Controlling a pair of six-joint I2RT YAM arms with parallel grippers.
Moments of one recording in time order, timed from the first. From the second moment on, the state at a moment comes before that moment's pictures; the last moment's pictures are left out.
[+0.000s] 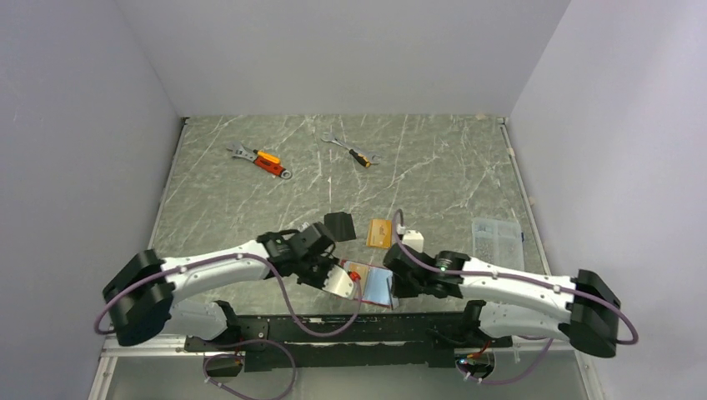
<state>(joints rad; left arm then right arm) -0.95 1.23 0.73 -0.55 0.28 0.94 1.11 1.11 0.64 -0.67 0.23 0.98</state>
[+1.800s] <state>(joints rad) -1.12 1.43 0.76 -0.43 0.15 0.94 0.88 0.94 0.41 -0.45 -0.09 1.01</state>
